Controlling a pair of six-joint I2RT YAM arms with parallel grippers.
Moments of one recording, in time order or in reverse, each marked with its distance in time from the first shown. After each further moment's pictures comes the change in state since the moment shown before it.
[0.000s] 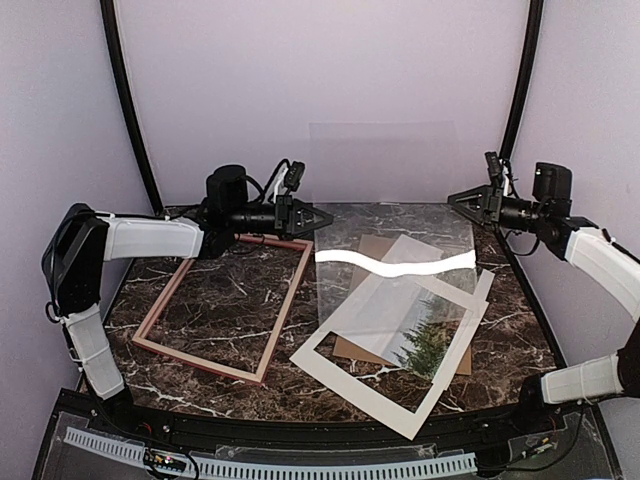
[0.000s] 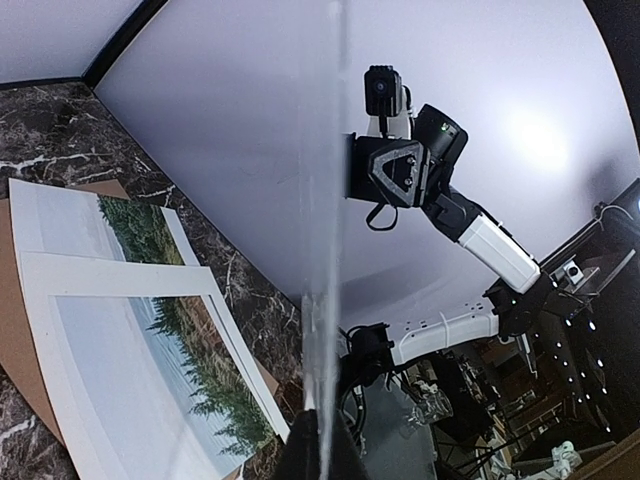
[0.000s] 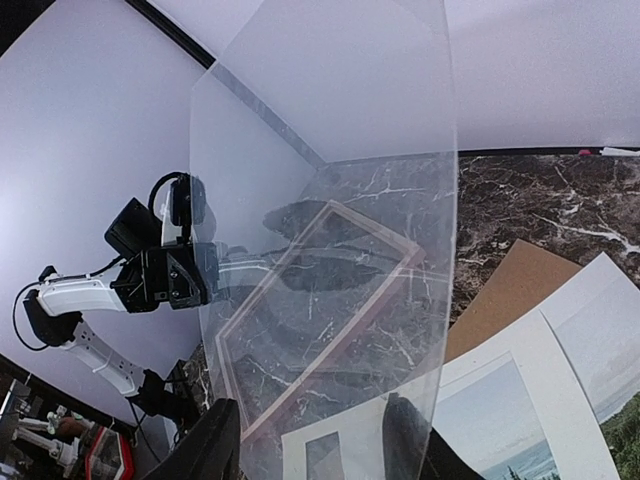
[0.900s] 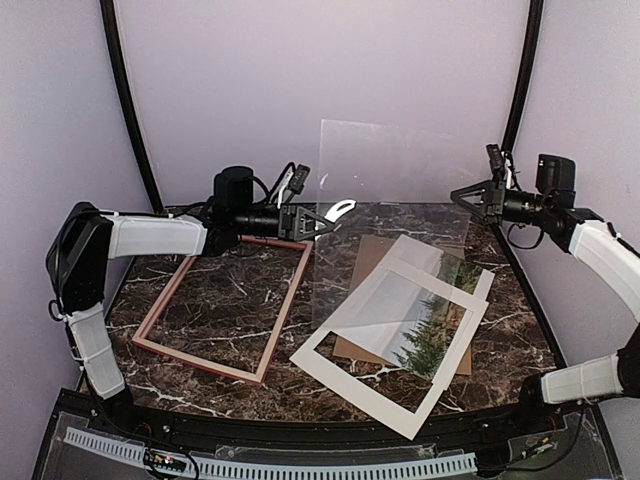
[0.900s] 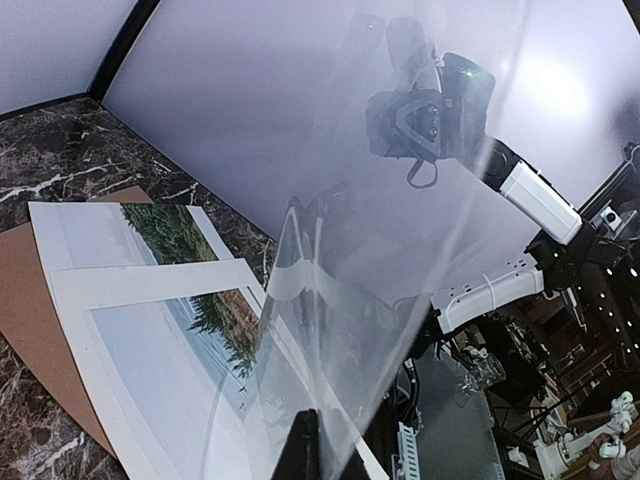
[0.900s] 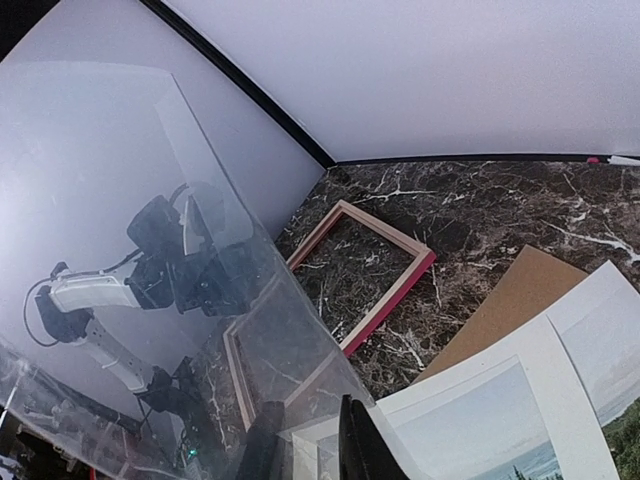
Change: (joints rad) left arm 0.000 0.027 0.036 -0.117 0.003 0.240; right arm 0.000 0.000 0.066 -0.081 -0.019 -0.017
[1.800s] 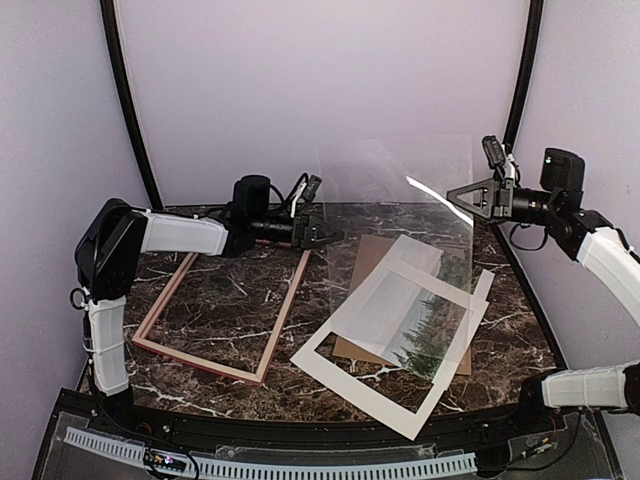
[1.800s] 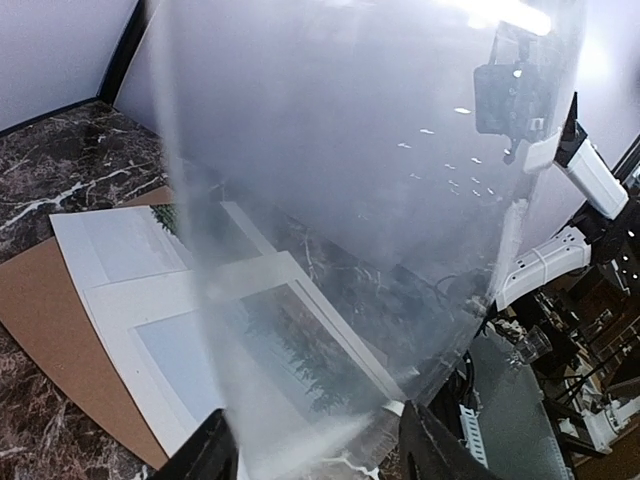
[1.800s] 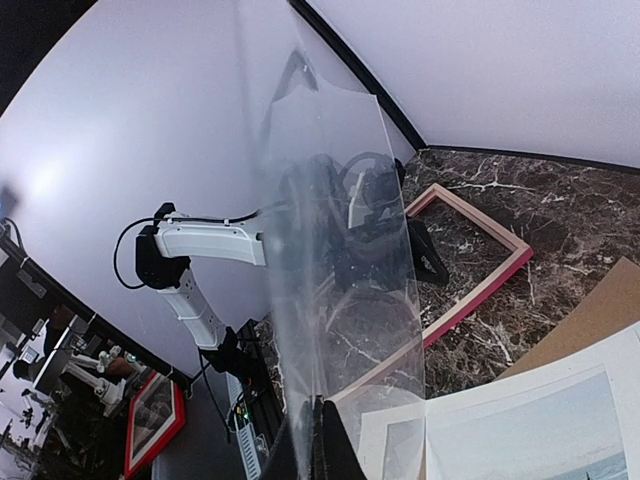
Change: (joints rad) left arm 0.000 0.187 0.121 -0.007 0.027 0.176; right arm 0.084 -0.102 0.001 0.020 -0.134 0.063
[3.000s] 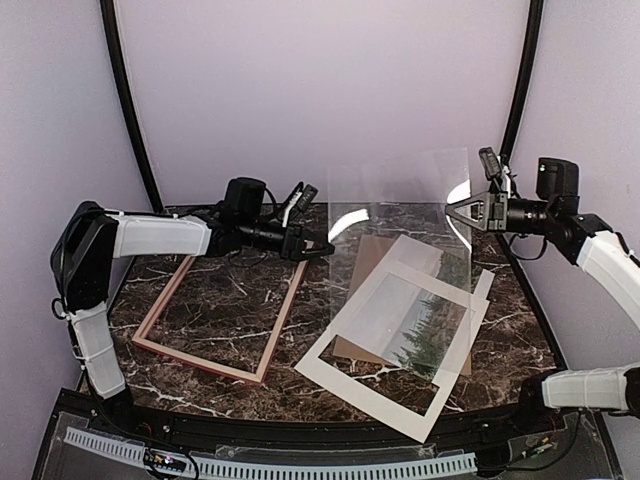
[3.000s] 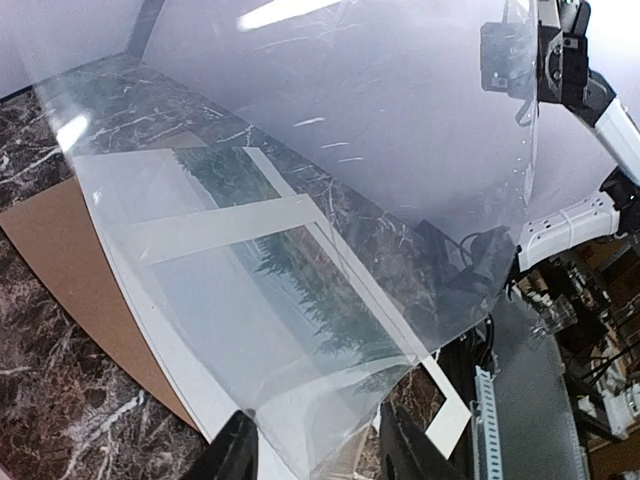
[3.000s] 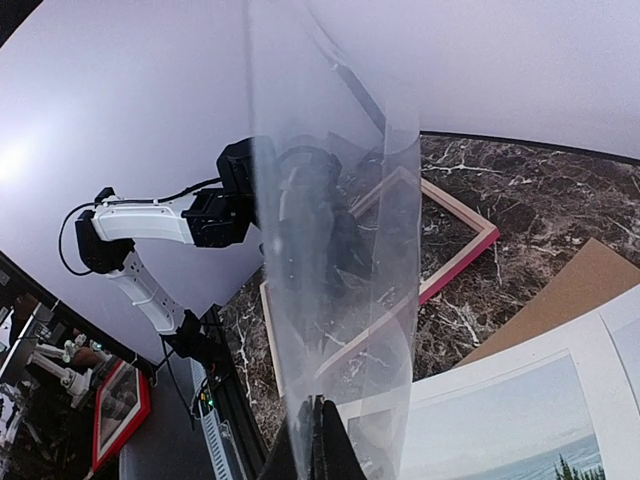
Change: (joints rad) left arm -0.021 -0.161 -0.091 -0.286 -0.103 0.179; right arm 0.014 -0.021 -0.026 -0.122 0.072 -0.158
